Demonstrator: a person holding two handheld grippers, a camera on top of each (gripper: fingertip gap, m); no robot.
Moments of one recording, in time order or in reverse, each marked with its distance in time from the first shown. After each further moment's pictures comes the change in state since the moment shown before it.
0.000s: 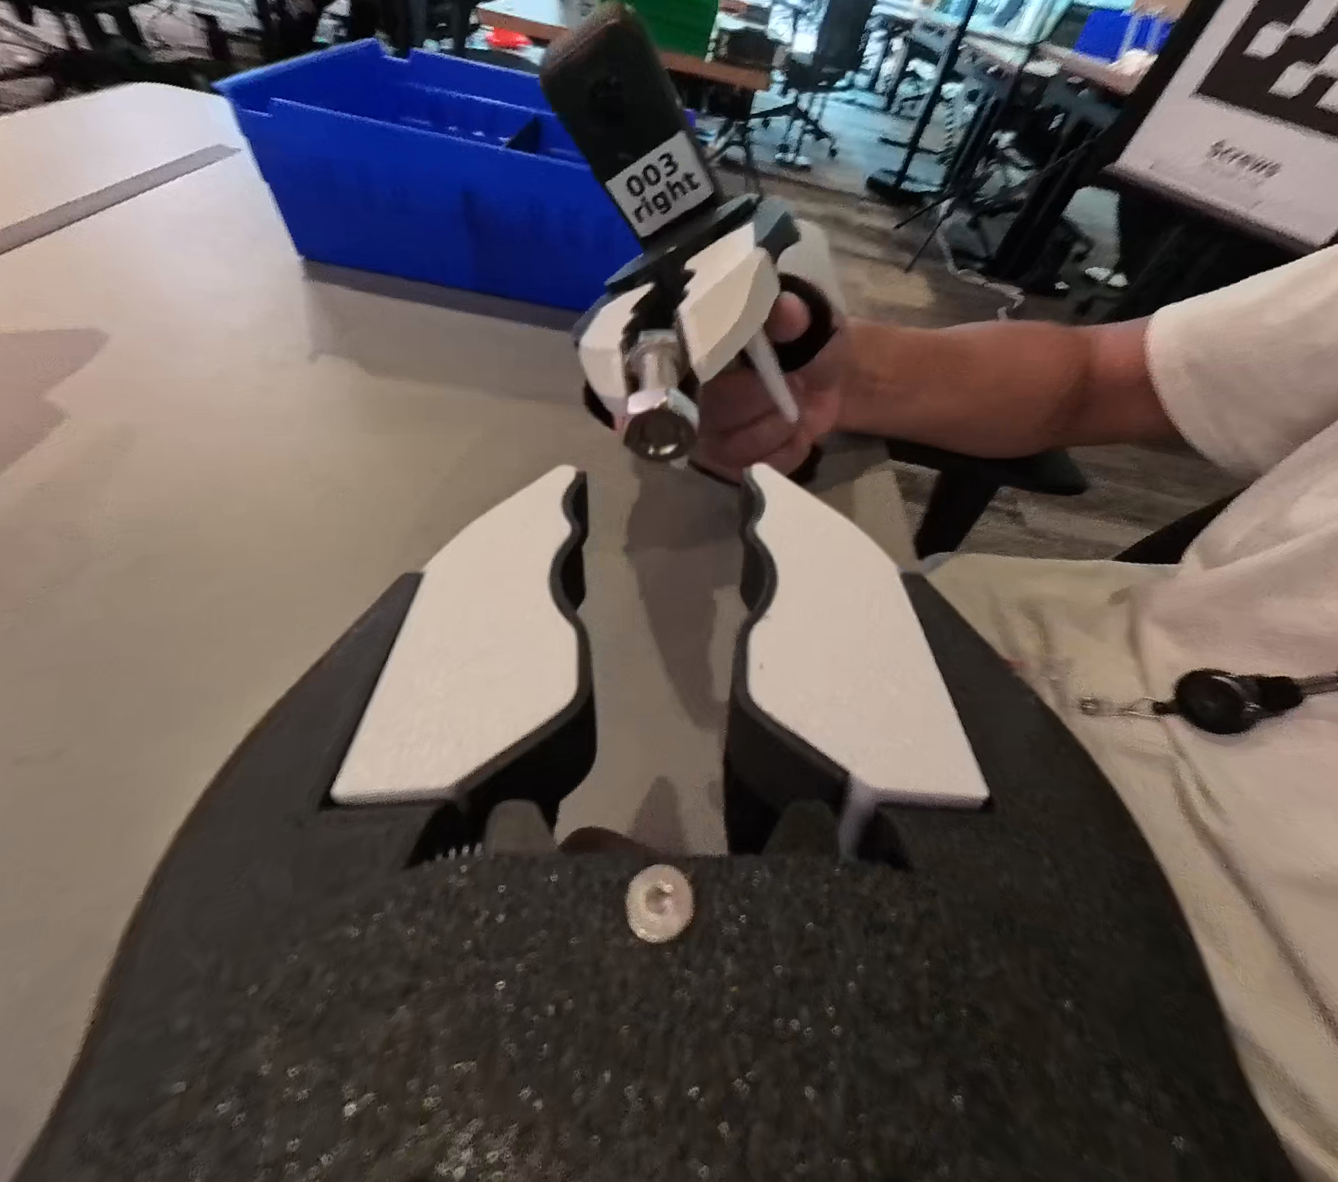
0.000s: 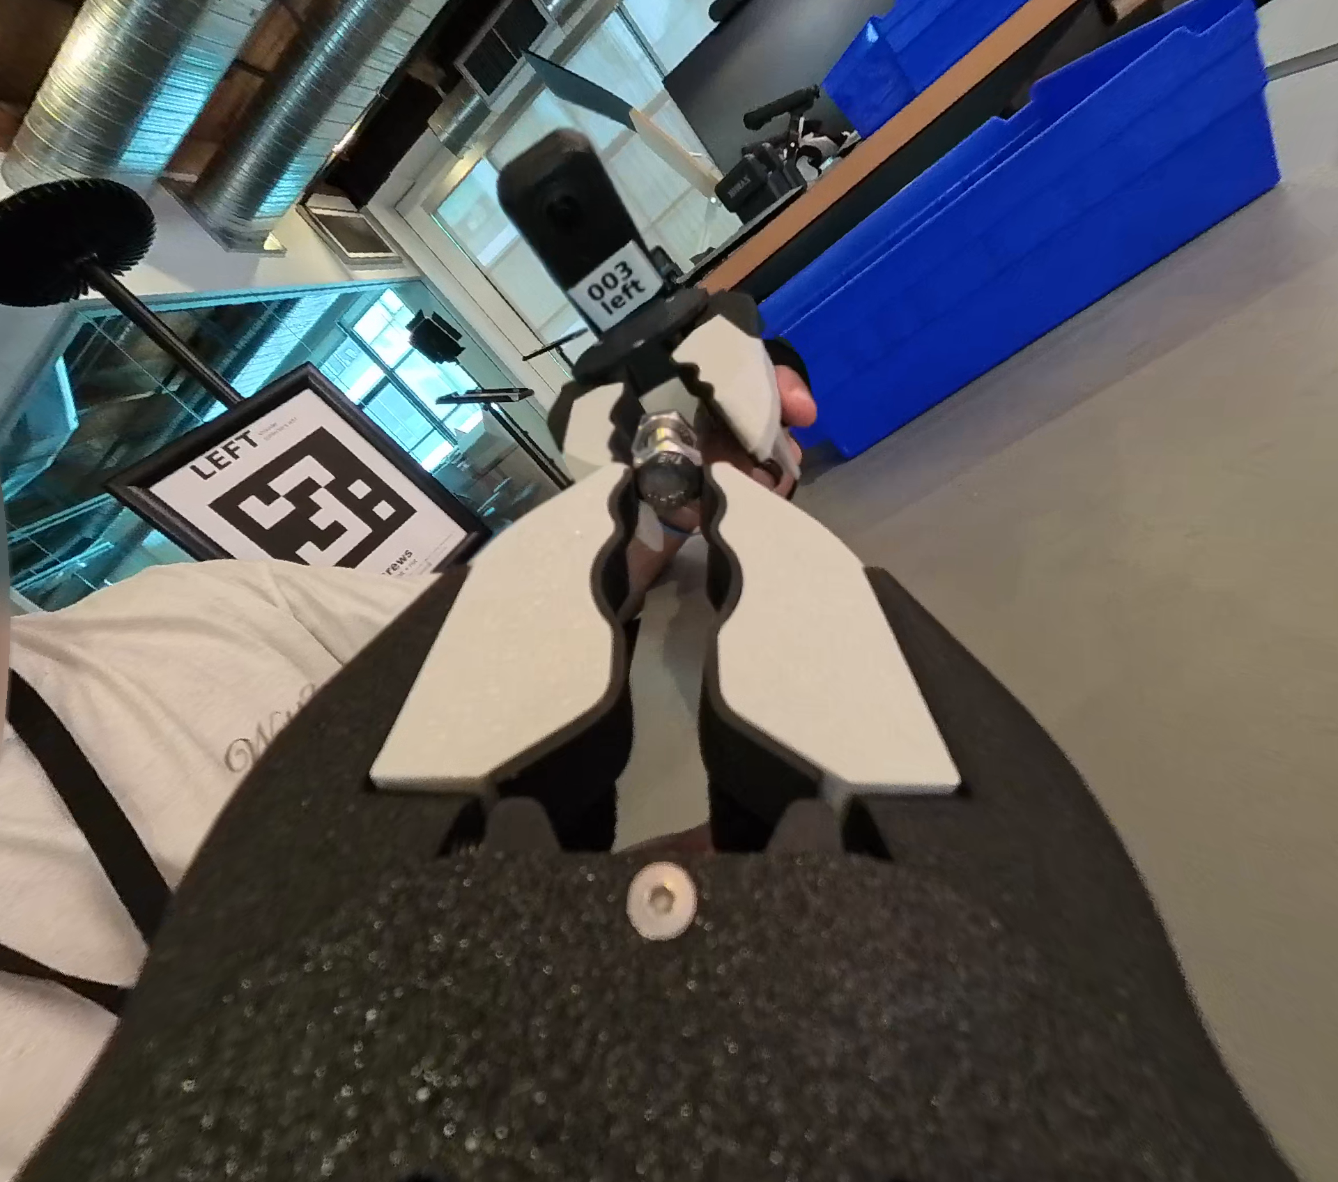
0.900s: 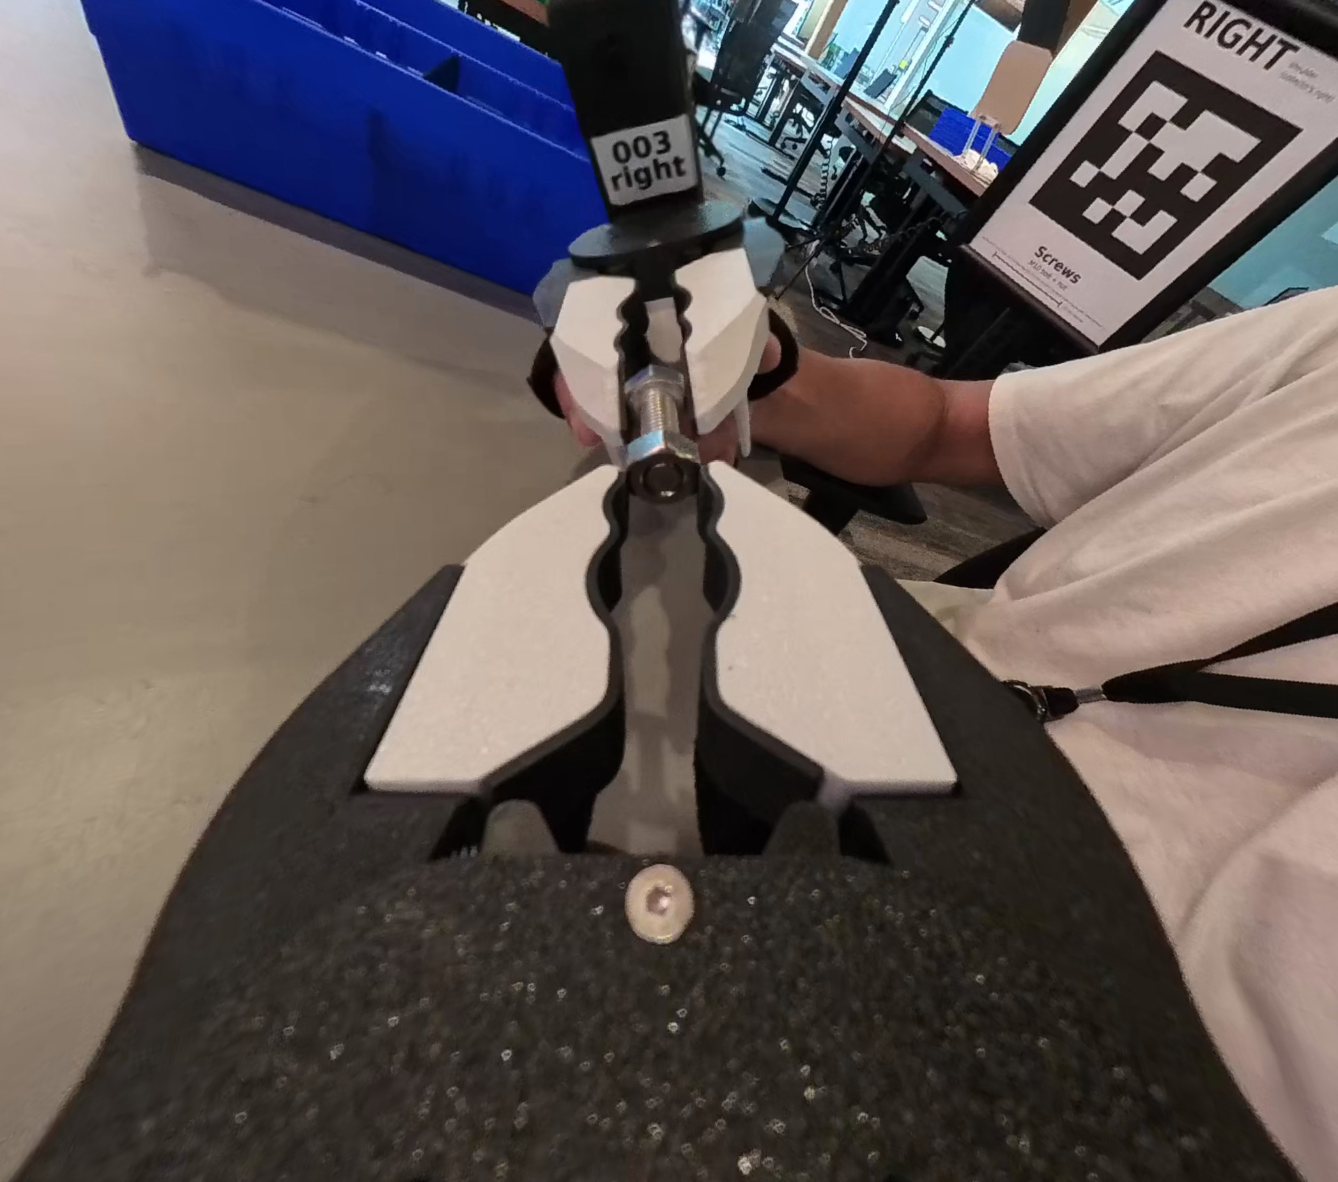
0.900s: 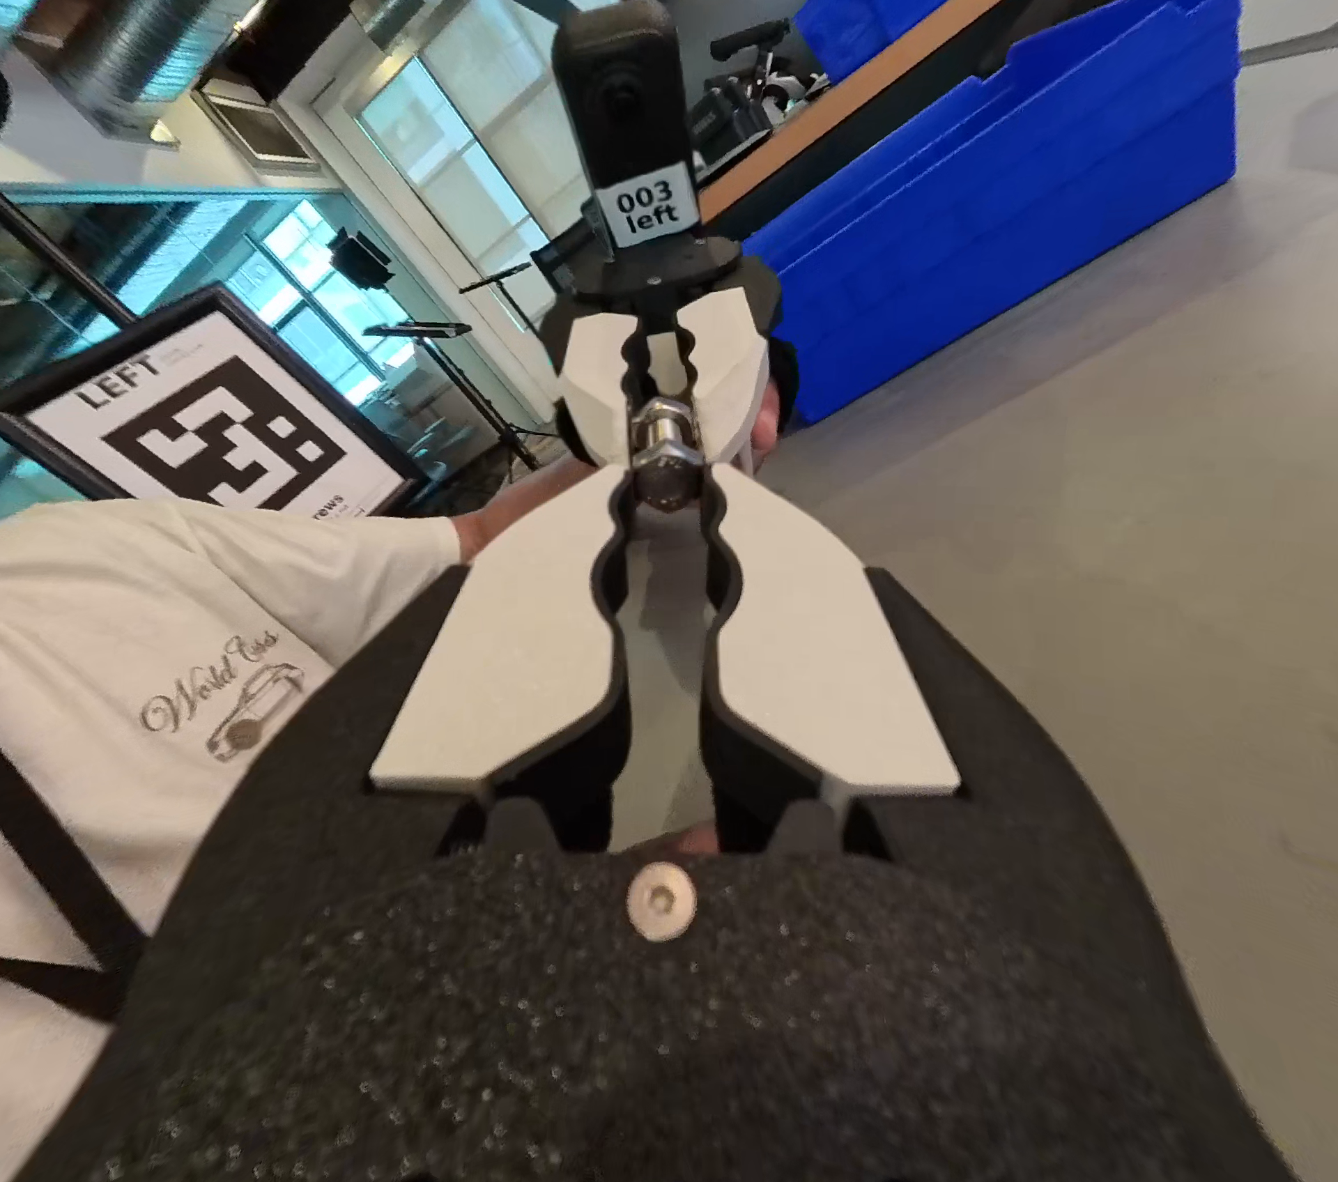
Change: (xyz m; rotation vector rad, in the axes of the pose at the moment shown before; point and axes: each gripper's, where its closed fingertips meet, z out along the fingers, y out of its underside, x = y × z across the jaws) left arm 0.005 -0.001 0.003 -0.011 0.172 -0.231; right arm 0.003 0.010 0.003 -0.090 0.073 -0.091
